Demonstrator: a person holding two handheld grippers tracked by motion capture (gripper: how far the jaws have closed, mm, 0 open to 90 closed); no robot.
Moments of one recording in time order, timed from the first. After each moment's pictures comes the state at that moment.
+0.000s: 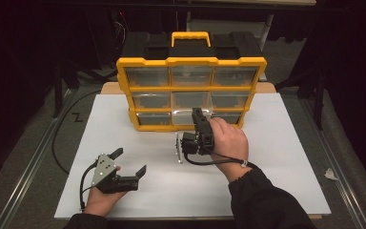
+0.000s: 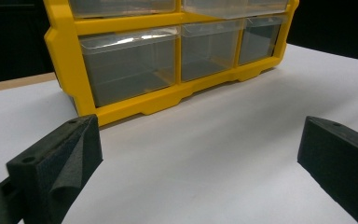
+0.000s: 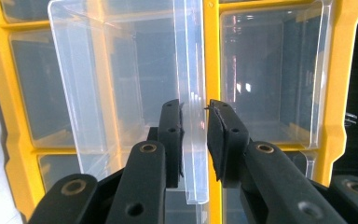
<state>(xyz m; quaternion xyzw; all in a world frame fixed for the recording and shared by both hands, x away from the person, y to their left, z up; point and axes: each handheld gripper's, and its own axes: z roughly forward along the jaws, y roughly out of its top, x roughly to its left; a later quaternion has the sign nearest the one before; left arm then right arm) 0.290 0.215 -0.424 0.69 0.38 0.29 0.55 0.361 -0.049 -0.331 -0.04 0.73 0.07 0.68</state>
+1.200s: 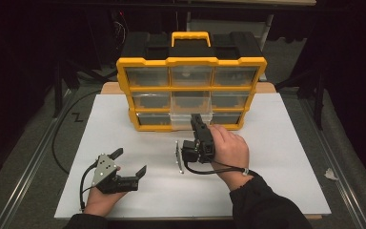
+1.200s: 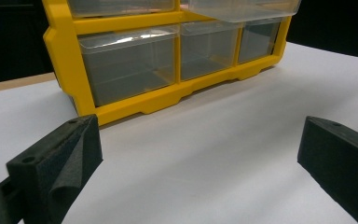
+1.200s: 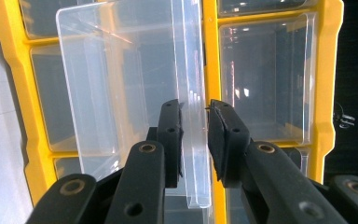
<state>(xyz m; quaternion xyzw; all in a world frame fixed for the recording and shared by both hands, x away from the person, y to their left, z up) 0.289 0.215 -0.425 0.69 0.38 0.29 0.54 0.342 -0.051 -0.337 -0.04 0.73 0.09 0.68</state>
